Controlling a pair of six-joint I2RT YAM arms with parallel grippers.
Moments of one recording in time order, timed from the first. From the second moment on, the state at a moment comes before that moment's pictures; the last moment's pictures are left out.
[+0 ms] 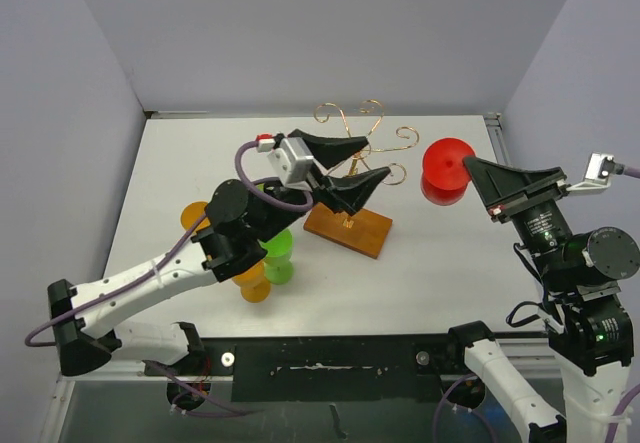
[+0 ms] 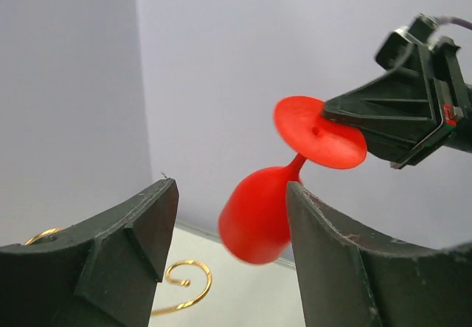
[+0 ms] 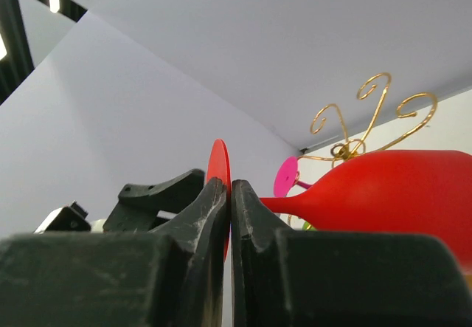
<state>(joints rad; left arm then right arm) -1.10 1.29 1.25 0.54 0.06 -0.06 0.24 0.62 1.31 -0.47 -0.17 1.02</state>
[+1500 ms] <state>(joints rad) -1.09 0.57 0.73 0.16 -0.76 -0.01 0.20 1.29 1.36 -0.21 -0.01 0.82</state>
